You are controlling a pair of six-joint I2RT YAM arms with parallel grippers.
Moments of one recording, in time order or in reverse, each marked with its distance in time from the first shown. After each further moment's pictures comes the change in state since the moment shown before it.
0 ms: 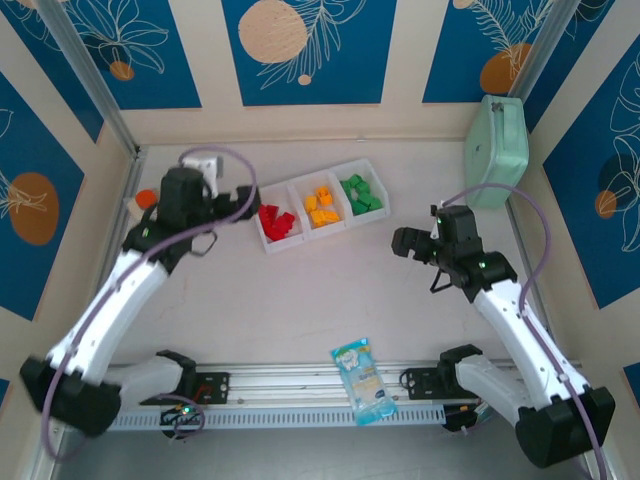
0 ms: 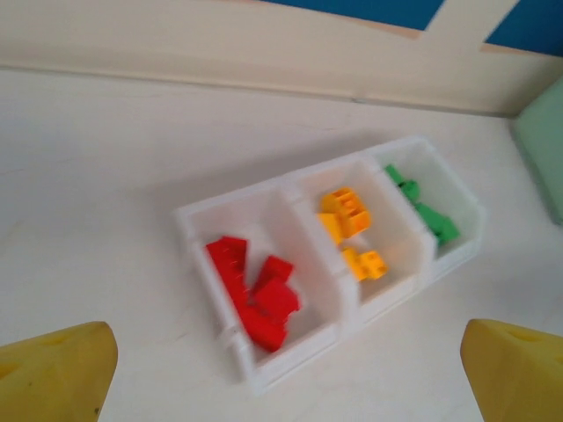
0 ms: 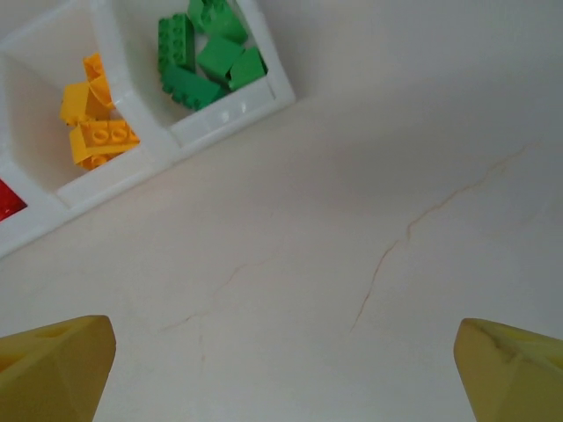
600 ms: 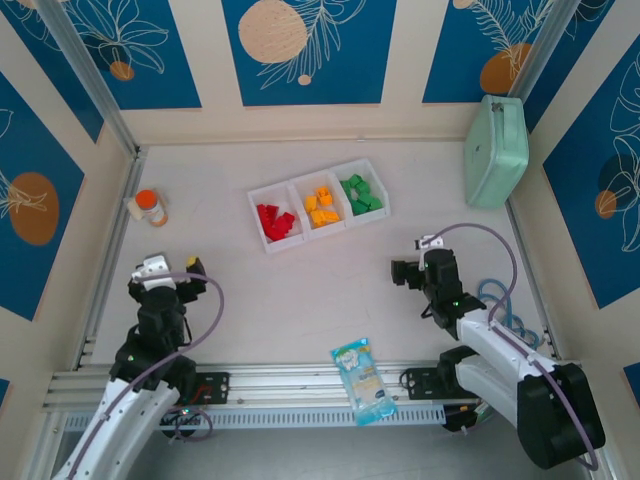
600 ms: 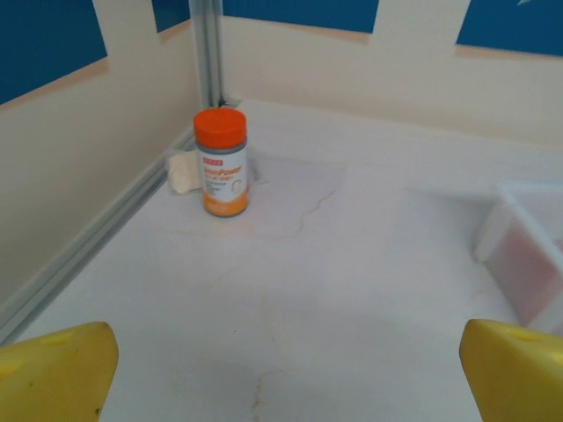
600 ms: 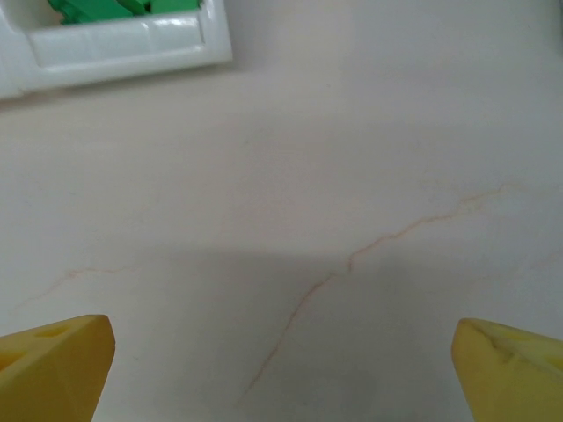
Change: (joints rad) left arm 0.000 -0.838 -0.780 0.130 -0.598 0.092; right arm 0.002 0.023 -0.572 0.748 0.146 -0.292
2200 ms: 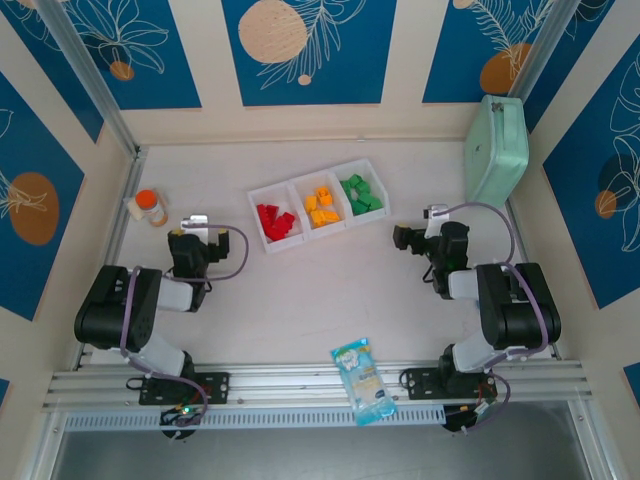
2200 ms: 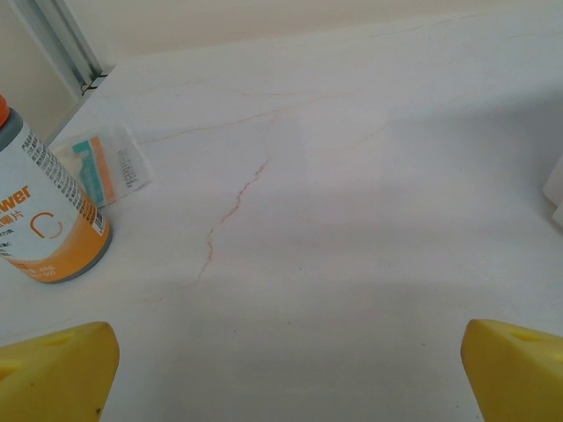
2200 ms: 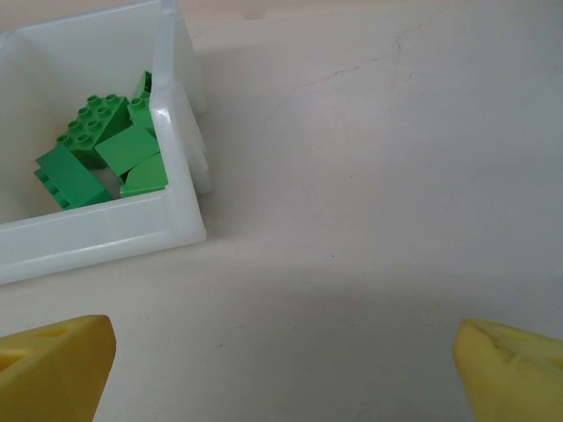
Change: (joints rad) left arm 0.276 1.359 0.053 1.260 0.413 0.302; right arm -0.258 0.623 0.155 0.665 -0.362 -0.031
